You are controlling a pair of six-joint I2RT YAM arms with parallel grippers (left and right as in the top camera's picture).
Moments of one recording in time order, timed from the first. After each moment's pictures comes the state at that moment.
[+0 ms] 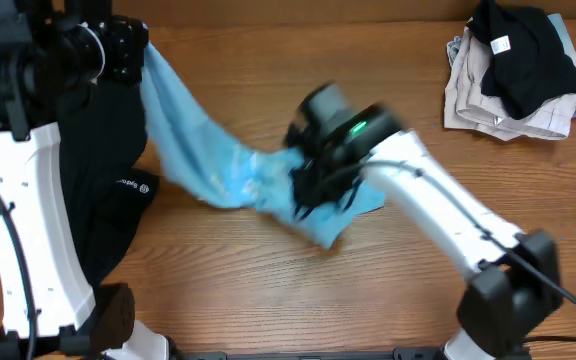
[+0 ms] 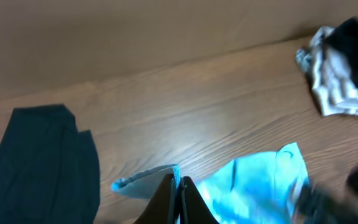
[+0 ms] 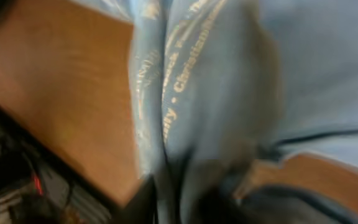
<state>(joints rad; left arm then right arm) 0.06 1.77 2.40 -1.38 0.35 0.14 0.65 1.81 1.53 -1.14 -0.36 0.17</state>
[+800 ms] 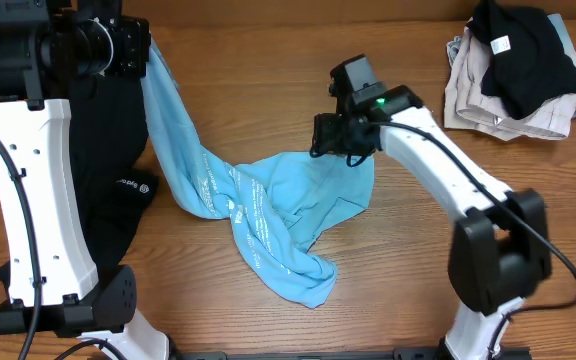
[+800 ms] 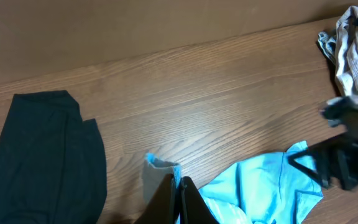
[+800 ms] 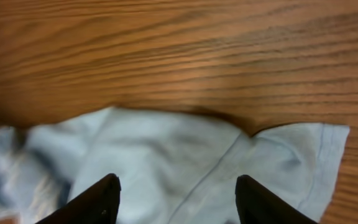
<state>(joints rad) 0.06 1.83 2.40 -1.38 0.32 0.17 0.42 1.95 1.57 -0.82 -0.14 0.44</state>
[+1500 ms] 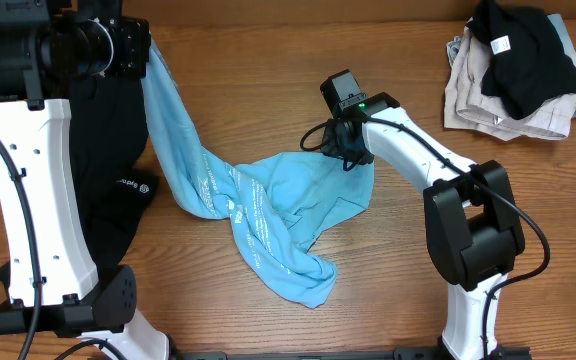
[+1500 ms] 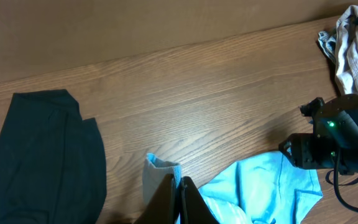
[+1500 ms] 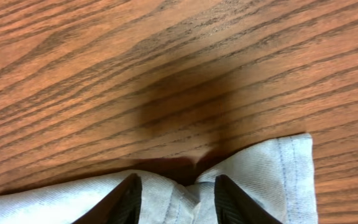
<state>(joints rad) 0.06 1.83 2.40 -1.39 0.32 0.17 0.42 2.11 1.56 -0.78 0.07 0.68</state>
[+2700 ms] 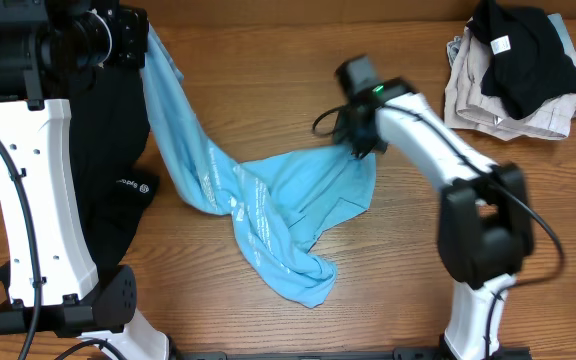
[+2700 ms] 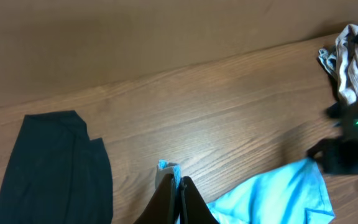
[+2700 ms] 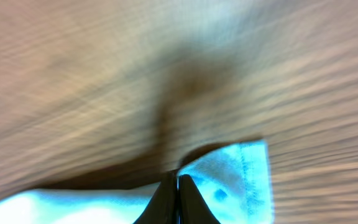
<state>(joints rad) 0.06 1.83 2.40 -1.30 0.32 0.16 0.34 2.06 1.68 -0.92 0.03 0.60</state>
